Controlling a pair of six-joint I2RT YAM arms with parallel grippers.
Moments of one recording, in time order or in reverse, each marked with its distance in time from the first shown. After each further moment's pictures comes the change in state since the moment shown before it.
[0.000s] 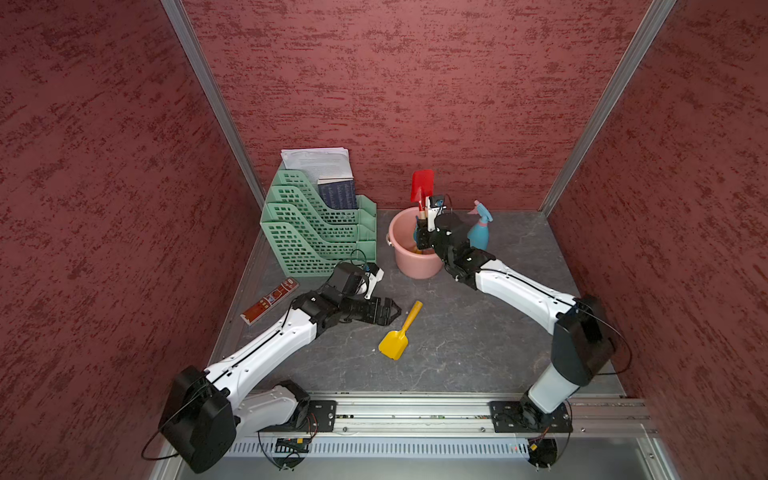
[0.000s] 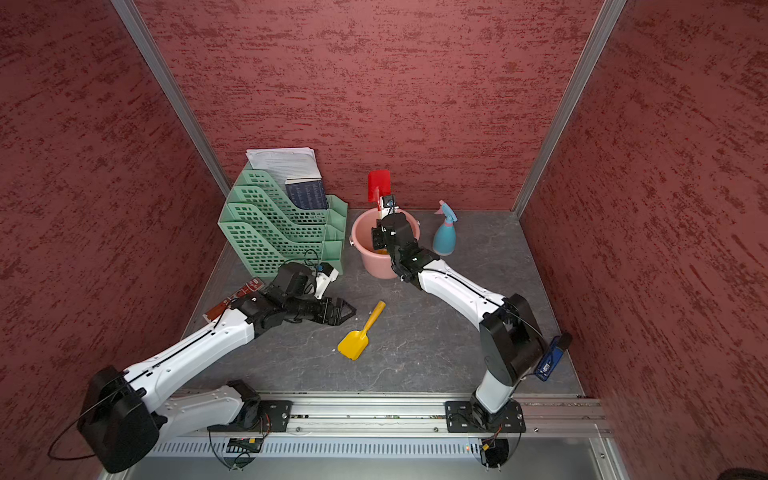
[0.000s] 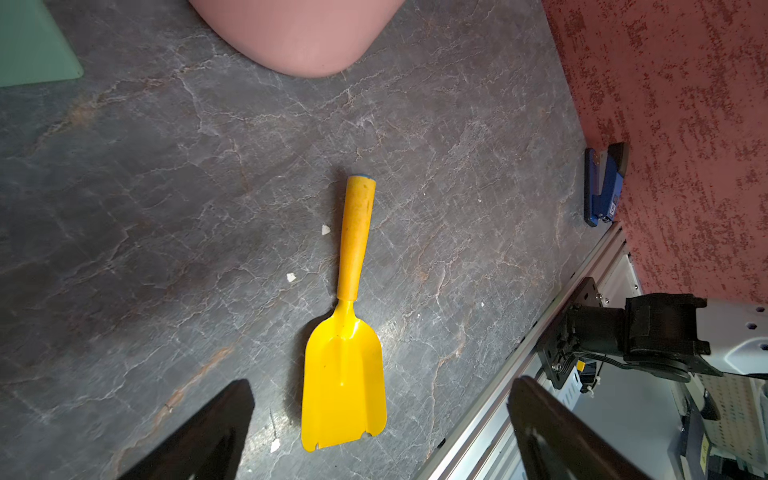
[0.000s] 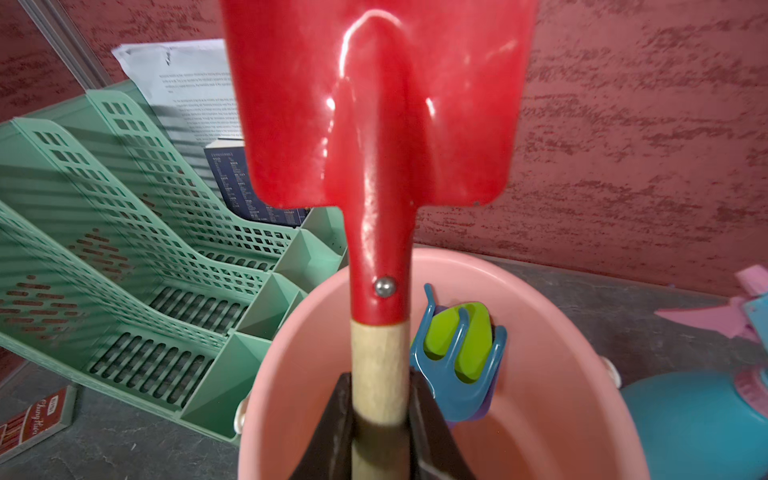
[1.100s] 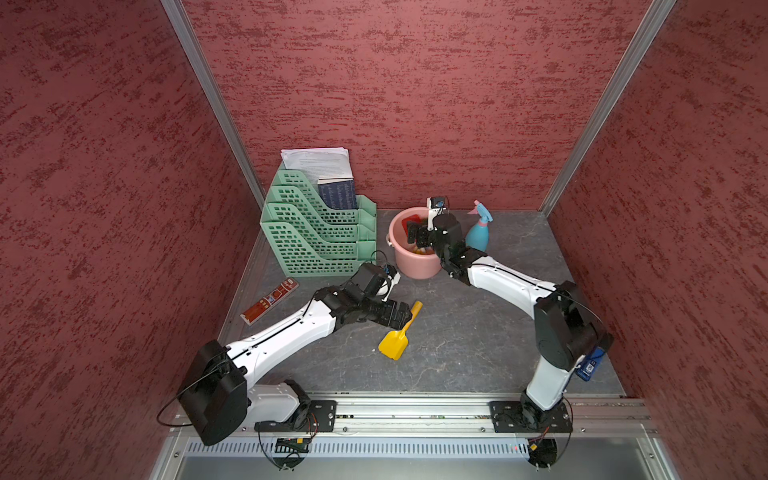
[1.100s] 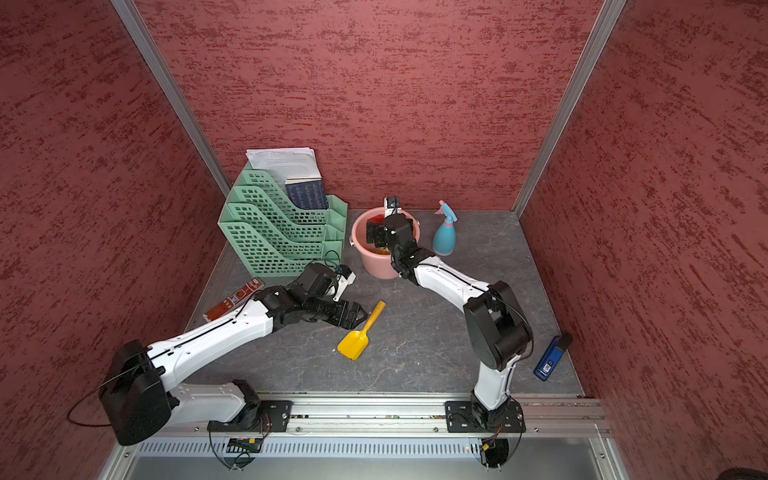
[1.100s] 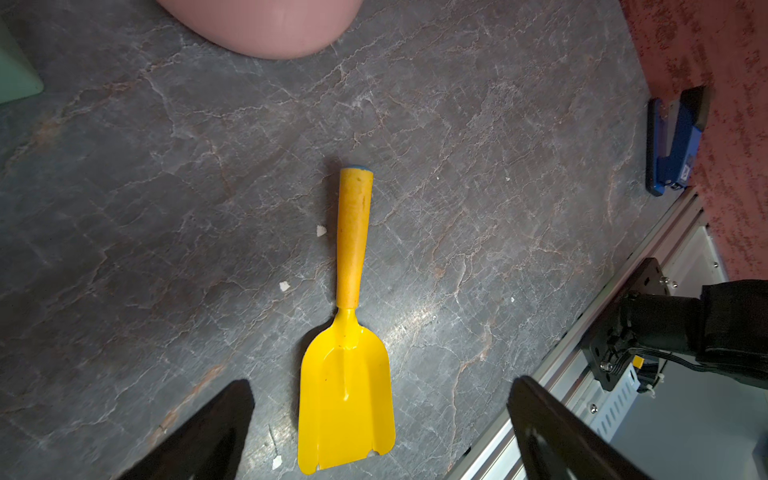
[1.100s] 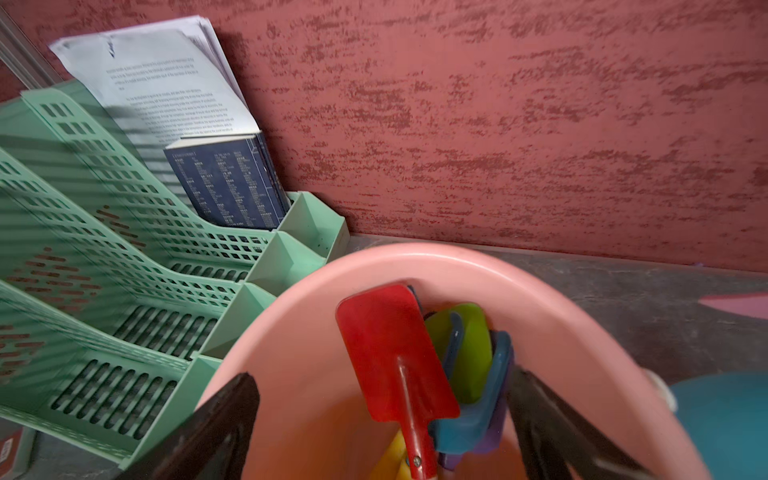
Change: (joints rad) left arm -0.162 0.157 0.124 -0.059 -0.171 0.027; right arm -0.050 0.012 -0.036 0.076 -0.020 0.057
